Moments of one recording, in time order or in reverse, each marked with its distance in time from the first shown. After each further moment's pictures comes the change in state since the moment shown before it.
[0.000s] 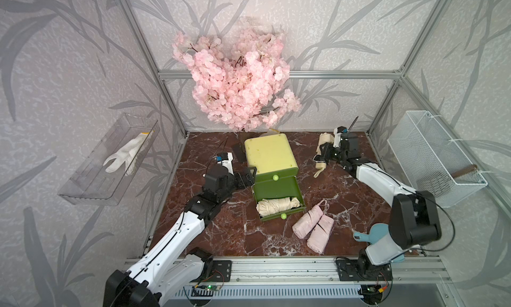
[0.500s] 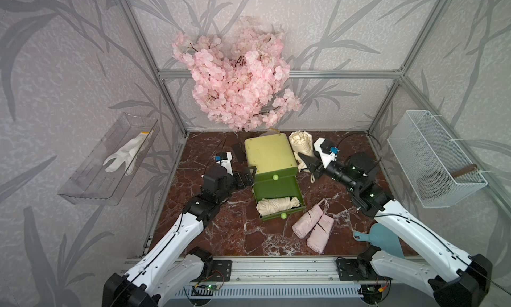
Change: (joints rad) left arm -0.001 -0.027 0.000 -0.004 0.002 -0.002; right arm 0.415 -0.430 -0.150 0.178 -0.229 -0.565
